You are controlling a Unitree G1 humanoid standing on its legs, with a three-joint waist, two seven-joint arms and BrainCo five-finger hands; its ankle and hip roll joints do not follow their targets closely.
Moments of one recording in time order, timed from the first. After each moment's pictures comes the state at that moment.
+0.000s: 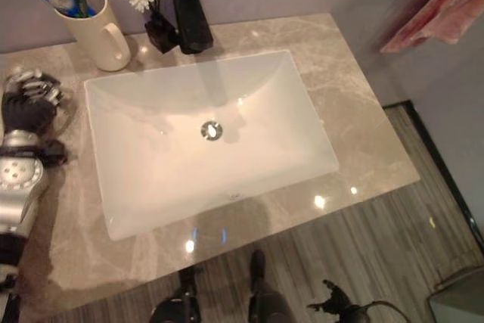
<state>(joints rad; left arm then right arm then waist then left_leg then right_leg) -0.29 0.83 0.09 0.23 -0.30 -0.16 0.30 0.04 -0.39 0.36 1.06 -0.05 -0.13 -0.04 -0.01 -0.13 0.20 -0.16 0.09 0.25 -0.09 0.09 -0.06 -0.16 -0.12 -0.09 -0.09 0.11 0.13</state>
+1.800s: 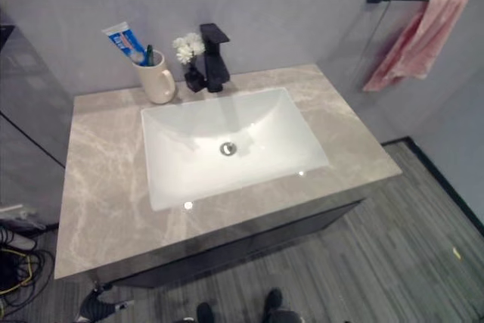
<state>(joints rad) 0.33 0.44 -0.04 0.60 0.08 -0.01 0.19 0.13 -0.32 0.18 1.21 -0.06 -0.10 -0.12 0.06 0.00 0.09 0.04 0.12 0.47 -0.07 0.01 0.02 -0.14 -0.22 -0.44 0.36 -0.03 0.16</state>
